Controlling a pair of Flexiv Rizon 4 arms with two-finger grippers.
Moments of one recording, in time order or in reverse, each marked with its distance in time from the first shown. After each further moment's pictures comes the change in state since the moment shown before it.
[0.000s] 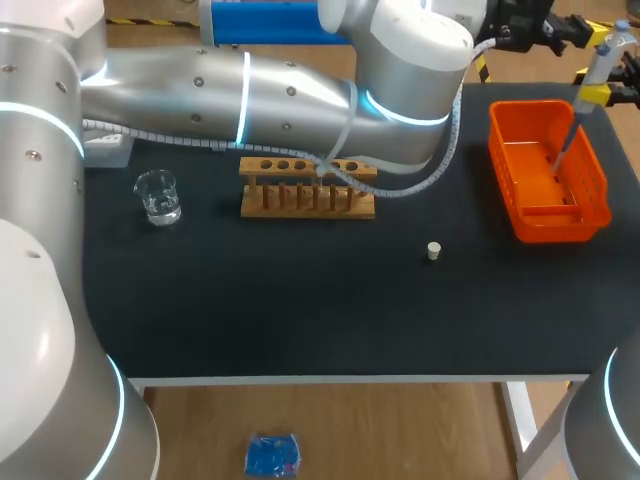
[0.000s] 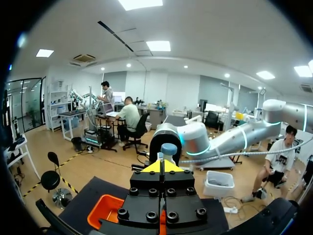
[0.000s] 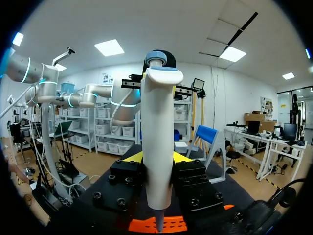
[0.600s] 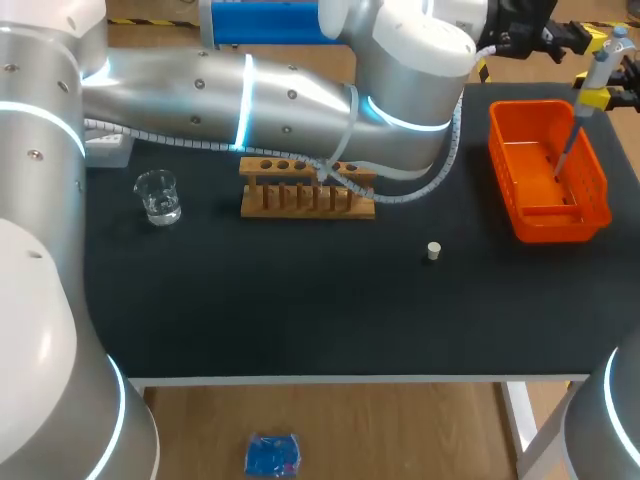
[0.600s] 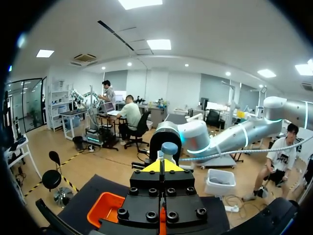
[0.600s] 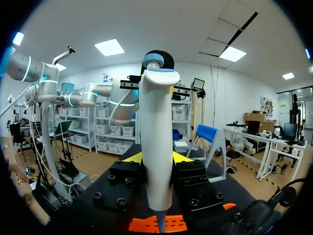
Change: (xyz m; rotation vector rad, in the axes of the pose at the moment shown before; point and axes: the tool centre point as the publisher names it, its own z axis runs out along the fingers) left arm 0.003 0.010 0.000 -0.016 -0.014 0.004; right arm 0.002 -0.005 -0.001 0.000 -0.001 -0.001
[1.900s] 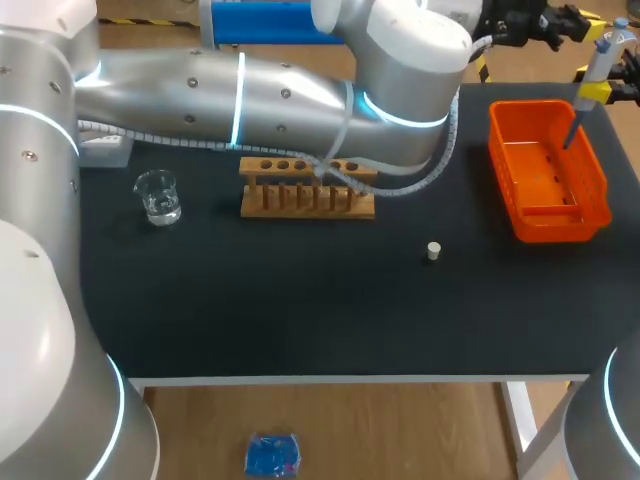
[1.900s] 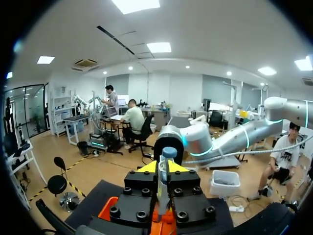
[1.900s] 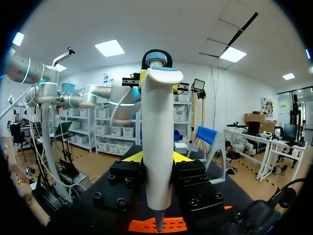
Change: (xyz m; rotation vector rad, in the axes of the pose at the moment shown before) left arm -0.006 -0.024 -0.015 0.032 -0.037 0.045; right arm -0.003 0.008 0.001 -0.002 0.004 0.000
